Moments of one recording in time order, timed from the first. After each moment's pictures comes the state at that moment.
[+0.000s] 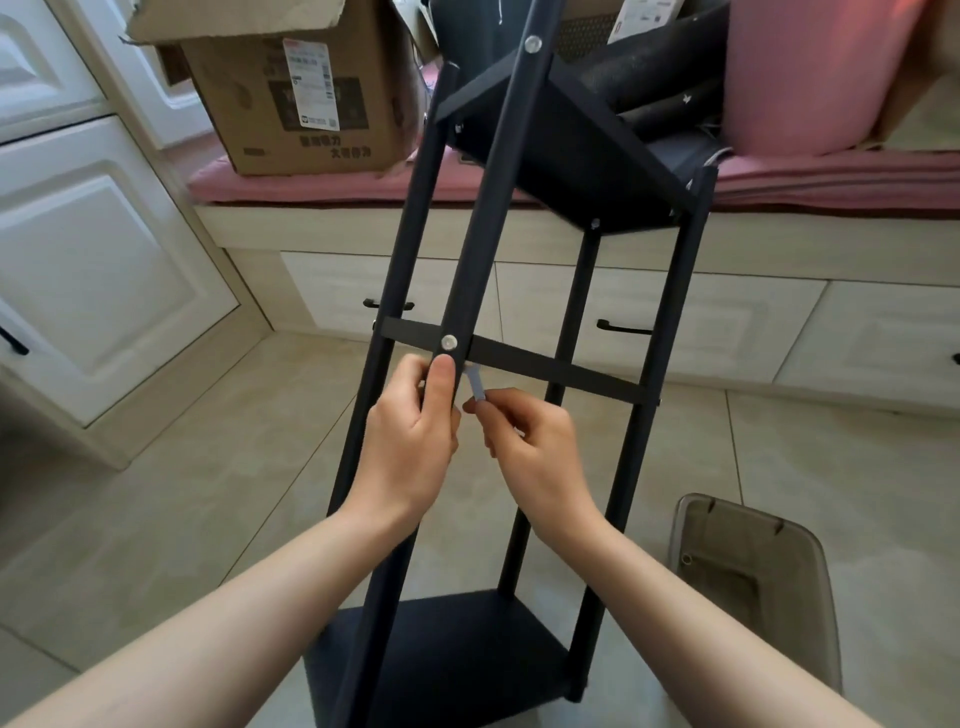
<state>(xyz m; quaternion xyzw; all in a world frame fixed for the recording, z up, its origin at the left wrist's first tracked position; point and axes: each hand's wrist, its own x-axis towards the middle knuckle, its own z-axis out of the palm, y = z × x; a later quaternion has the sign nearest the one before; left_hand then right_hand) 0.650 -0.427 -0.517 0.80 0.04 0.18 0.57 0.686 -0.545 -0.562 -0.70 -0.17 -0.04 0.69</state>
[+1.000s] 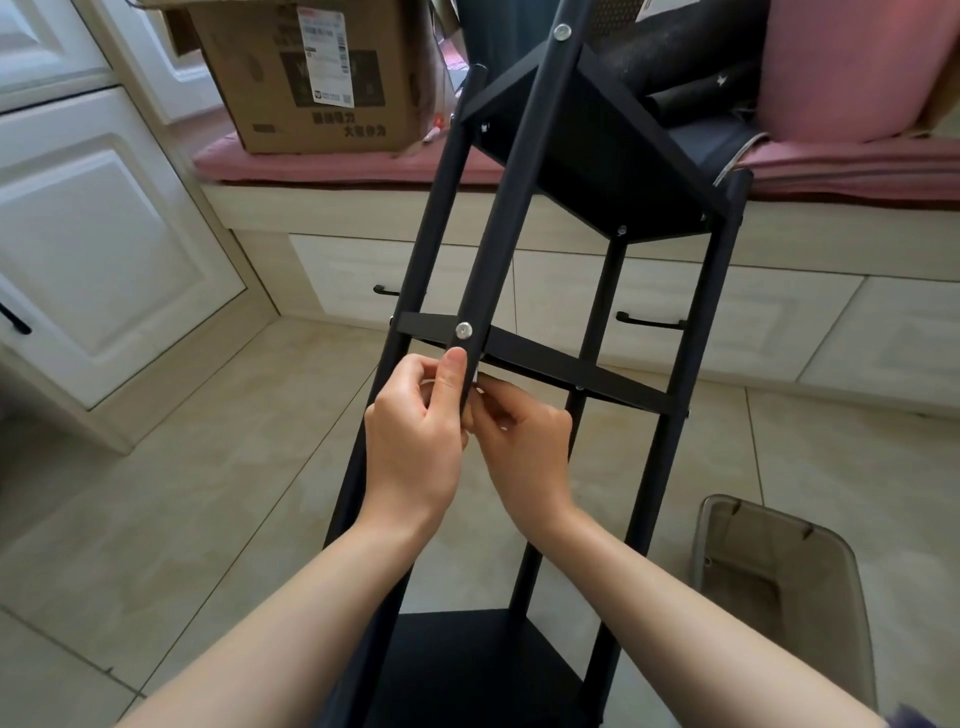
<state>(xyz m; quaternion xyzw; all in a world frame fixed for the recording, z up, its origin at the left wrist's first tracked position) 0.651 -0.421 -0.528 0.78 0.09 0.27 0.56 0.697 -0.503 -0.584 -0.73 -0.18 -0.18 0.63</state>
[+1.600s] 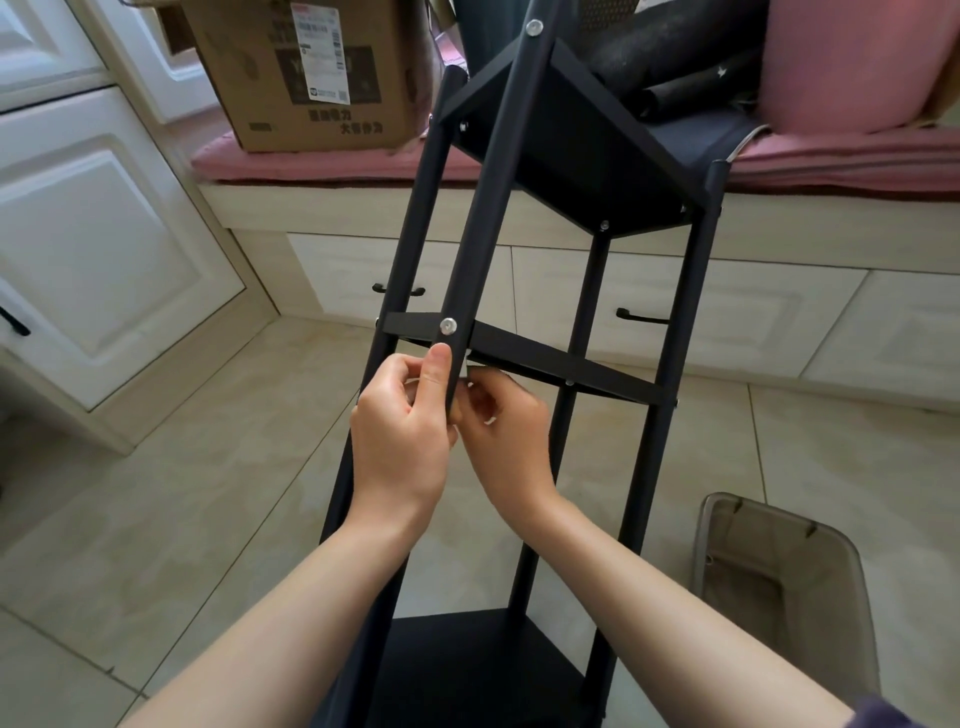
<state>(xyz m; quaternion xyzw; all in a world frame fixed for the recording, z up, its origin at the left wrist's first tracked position) 0.654 -0.419 -0.527 0.76 0.11 0.28 0.58 0.703 -0.493 -0.579 -0.73 -0.17 -0.13 0.64</state>
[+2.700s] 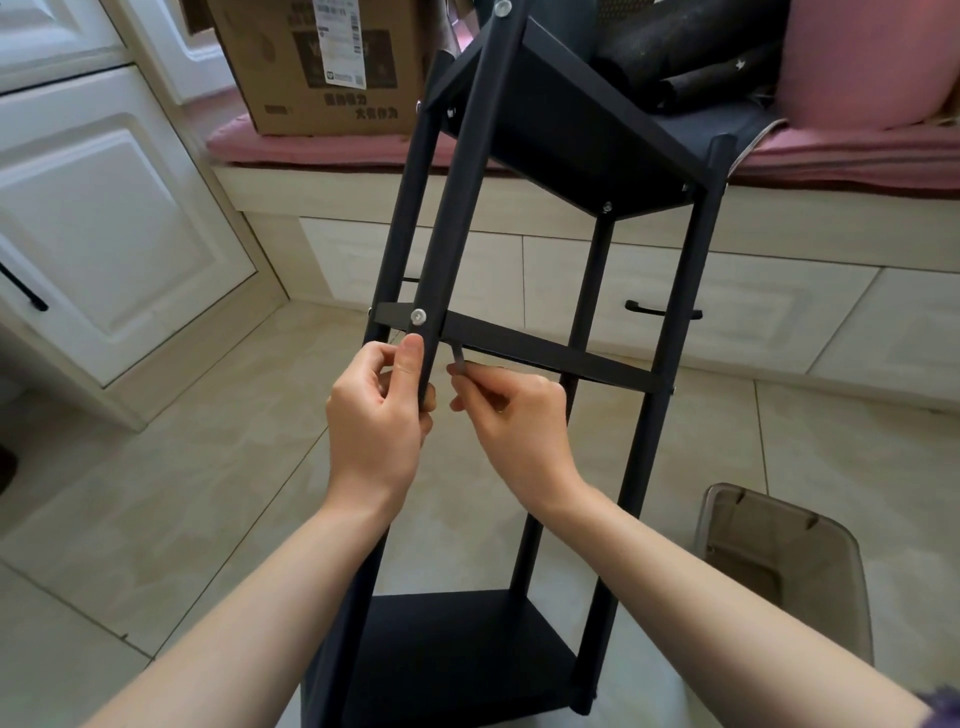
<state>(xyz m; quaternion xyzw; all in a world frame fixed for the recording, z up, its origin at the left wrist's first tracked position) 0.637 -0.397 -0.529 0.75 0.12 0.30 0.58 0.687 -0.505 -0.564 -0.75 -0.23 -0.14 0.60</state>
